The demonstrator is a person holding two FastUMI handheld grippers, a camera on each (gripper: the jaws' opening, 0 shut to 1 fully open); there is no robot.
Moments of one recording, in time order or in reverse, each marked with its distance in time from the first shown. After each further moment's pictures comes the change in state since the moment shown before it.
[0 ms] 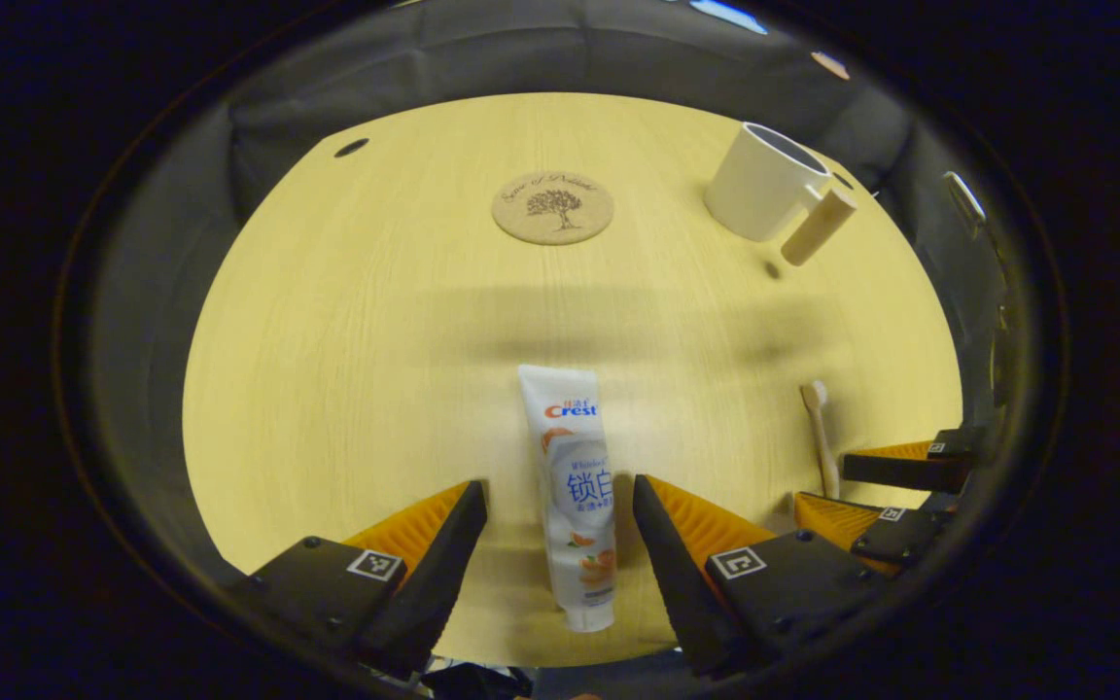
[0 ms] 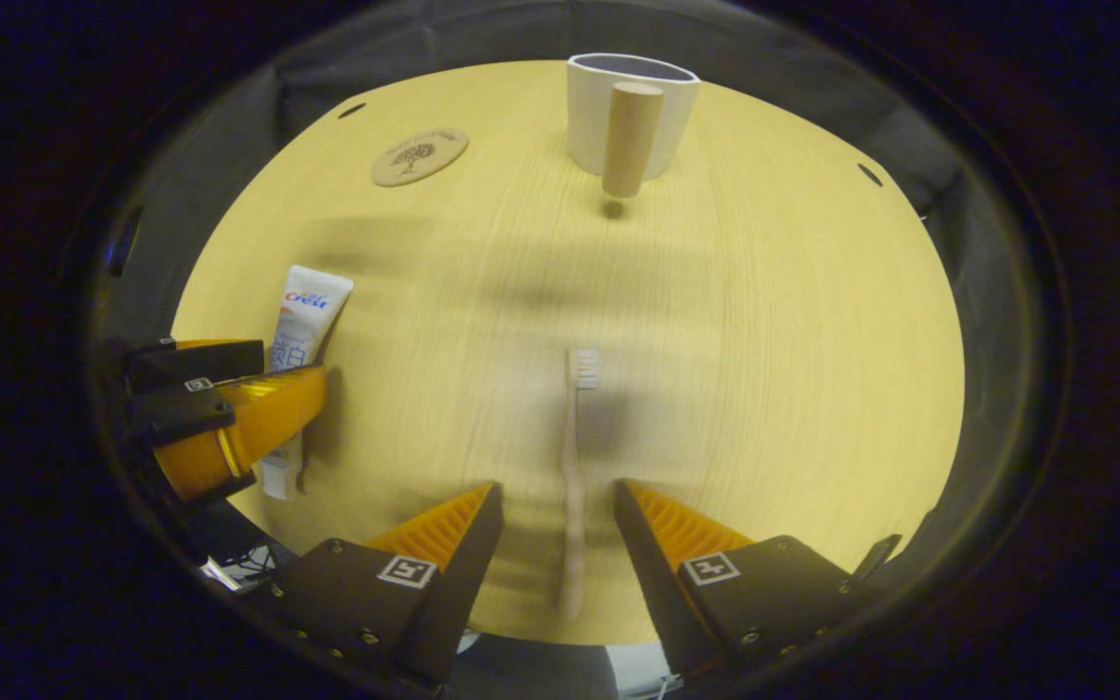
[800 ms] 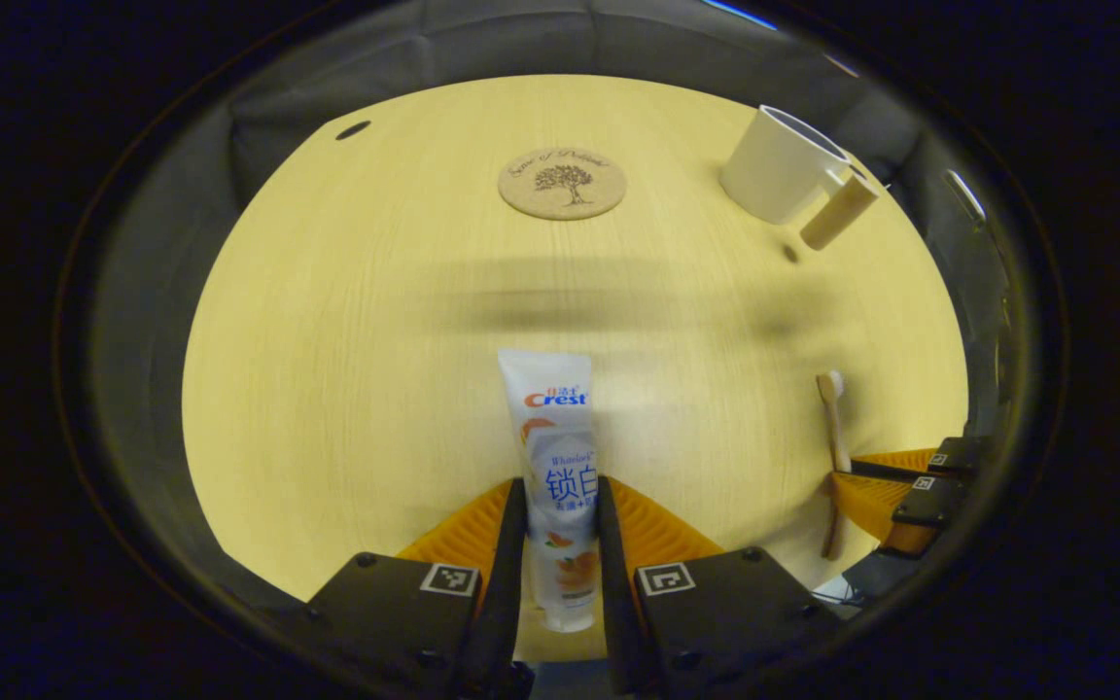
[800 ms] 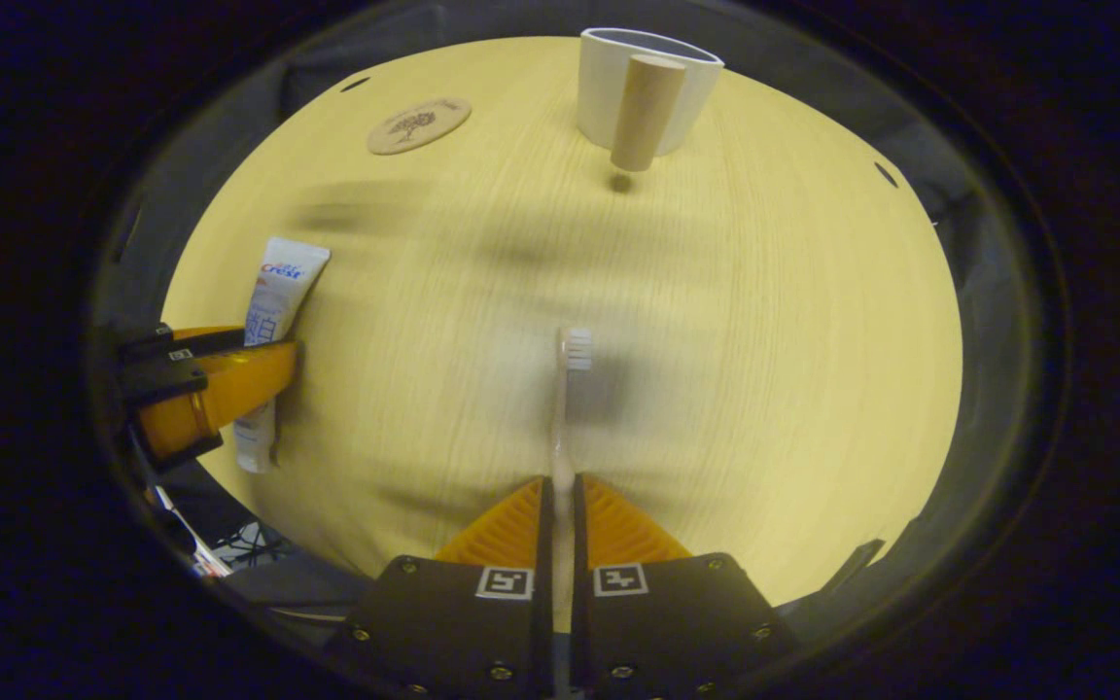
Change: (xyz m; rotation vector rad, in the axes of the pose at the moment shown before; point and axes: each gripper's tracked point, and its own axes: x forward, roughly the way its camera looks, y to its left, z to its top) left arm 0.004 0.008 -0.005 -0.003 0.045 0.042; right arm -0.002 -0.009 -0.004 -0.051 0.071 -0.011
